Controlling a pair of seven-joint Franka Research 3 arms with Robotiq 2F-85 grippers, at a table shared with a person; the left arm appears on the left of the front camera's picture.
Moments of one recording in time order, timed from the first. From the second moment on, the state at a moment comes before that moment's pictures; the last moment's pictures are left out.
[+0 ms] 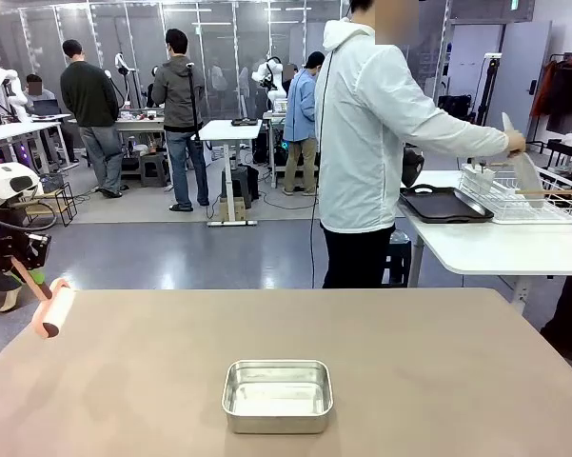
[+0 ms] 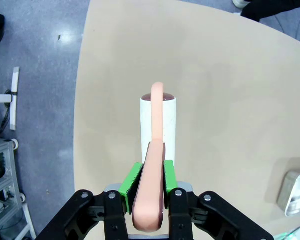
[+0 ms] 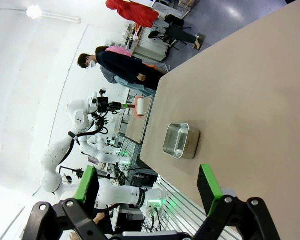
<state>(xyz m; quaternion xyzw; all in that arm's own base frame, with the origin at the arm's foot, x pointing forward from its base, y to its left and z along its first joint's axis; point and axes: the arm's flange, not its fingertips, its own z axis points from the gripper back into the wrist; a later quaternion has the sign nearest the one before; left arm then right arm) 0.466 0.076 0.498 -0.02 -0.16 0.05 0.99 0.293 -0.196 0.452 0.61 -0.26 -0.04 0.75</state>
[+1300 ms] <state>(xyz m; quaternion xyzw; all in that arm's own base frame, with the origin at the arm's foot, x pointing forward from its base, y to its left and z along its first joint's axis) 0.426 -0.300 0.560 0.09 -0.08 -0.66 0.74 0.293 -0.196 0.452 0.61 -0.26 -0.04 0.75</state>
